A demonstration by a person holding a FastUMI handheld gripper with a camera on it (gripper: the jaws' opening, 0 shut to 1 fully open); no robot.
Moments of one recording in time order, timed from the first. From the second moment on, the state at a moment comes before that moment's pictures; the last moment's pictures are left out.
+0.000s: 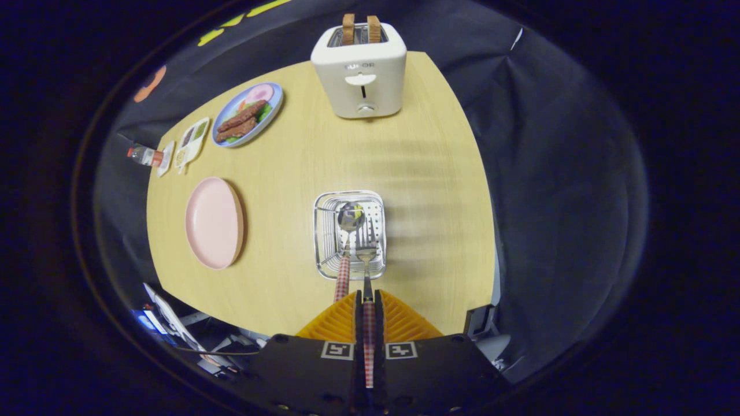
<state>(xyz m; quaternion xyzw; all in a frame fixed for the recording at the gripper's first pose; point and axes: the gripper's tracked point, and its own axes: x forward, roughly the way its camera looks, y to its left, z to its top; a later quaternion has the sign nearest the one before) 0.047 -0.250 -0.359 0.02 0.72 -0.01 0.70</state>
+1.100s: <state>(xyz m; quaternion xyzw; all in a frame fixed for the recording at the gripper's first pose) 0.066 -0.205 -0.363 0.07 0.72 0.01 0.69</state>
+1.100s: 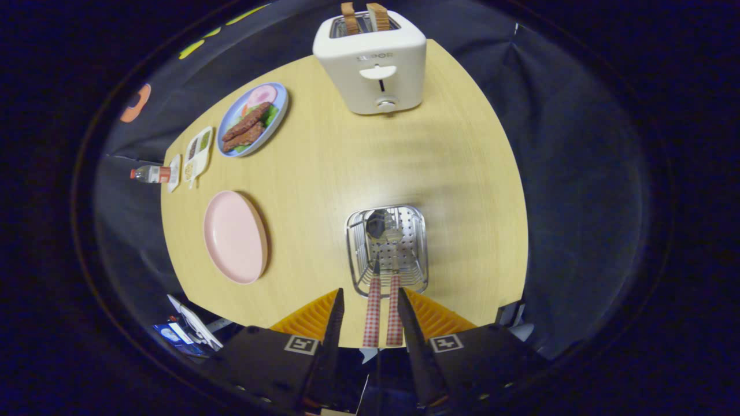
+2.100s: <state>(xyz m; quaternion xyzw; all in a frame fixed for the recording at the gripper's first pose) 0.064 -0.039 -0.189 0.00 0.35 0.03 0.94</state>
